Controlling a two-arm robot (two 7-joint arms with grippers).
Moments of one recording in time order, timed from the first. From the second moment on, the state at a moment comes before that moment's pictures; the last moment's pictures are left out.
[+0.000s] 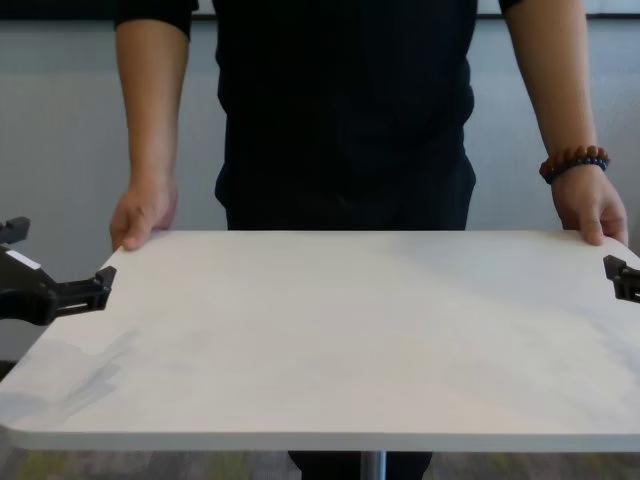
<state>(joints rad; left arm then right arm) -0.20 0.61 0.45 -1.41 -0.25 -0.12 0.03 0.20 0.61 -0.45 -1.41 0.25 -0.12 -0.03</state>
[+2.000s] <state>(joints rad) 0.26 0.86 0.35 -1.91 0.06 0.13 0.21 -0.16 0.84 -0.40 -1.77 0.03 -0.14 0.01</state>
